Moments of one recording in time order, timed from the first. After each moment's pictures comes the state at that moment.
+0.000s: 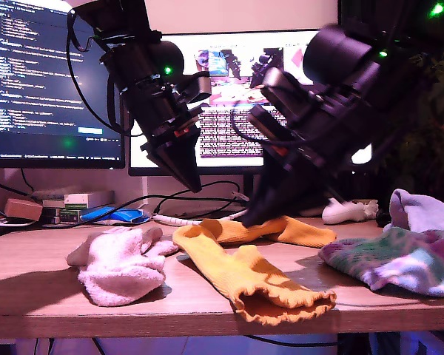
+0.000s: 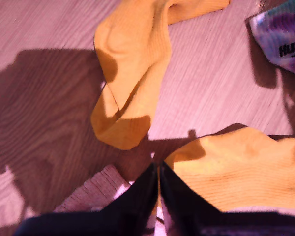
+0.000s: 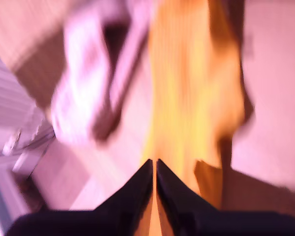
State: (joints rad) left arm -0.46 2.13 1.91 -0.96 0.35 0.44; right arm 0.51 1.65 0.93 -0.18 -0.52 0.05
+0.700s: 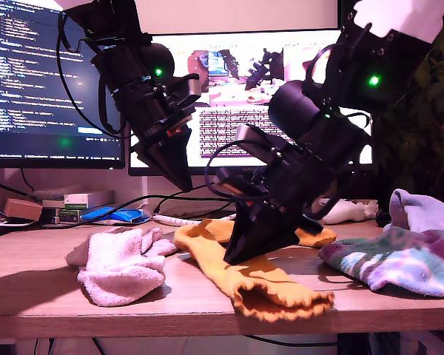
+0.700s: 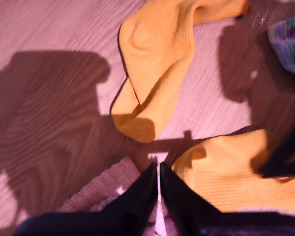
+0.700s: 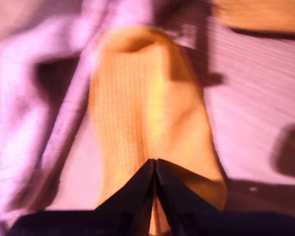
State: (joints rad) left arm -0.43 2.13 1.91 -0.97 0.35 0.40; right arm 0.52 1.92 1.09 -0.12 -0.38 0.06
